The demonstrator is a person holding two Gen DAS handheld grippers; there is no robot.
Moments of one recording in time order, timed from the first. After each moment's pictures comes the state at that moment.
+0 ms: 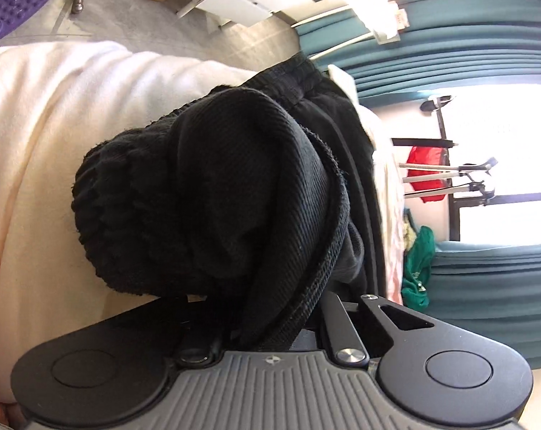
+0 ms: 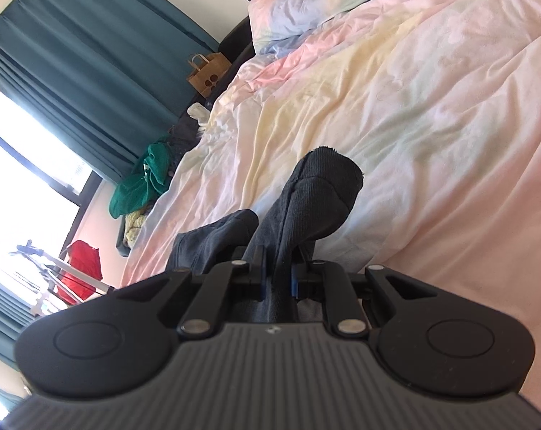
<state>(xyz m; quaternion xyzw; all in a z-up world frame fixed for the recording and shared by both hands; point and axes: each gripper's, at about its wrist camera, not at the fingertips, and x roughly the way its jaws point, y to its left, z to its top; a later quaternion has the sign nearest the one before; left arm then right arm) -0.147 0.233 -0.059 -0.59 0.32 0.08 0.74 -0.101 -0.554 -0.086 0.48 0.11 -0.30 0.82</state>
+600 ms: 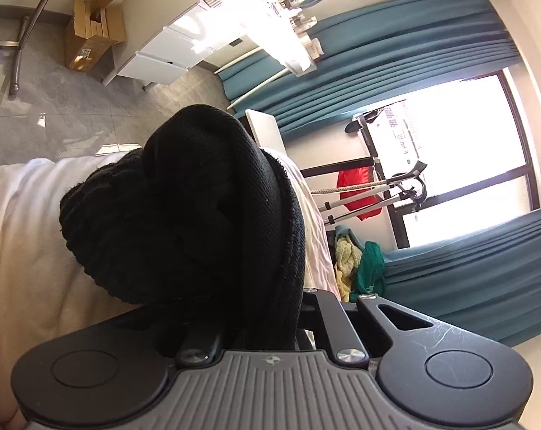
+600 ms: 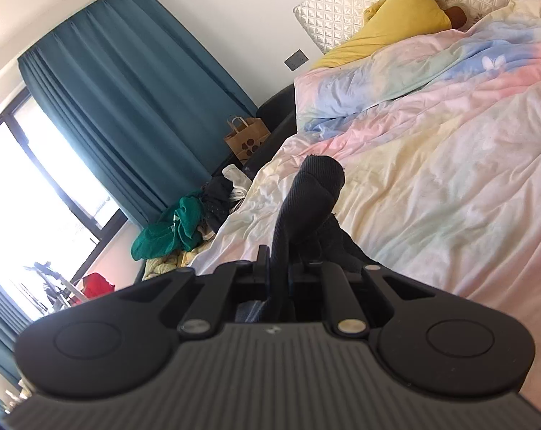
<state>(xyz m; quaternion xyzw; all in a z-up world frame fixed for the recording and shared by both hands) -0.139 0.223 0.070 -0.54 0.24 0.05 0.80 -0.079 -0.526 -0.007 0.39 0.03 -0.33 0.86</state>
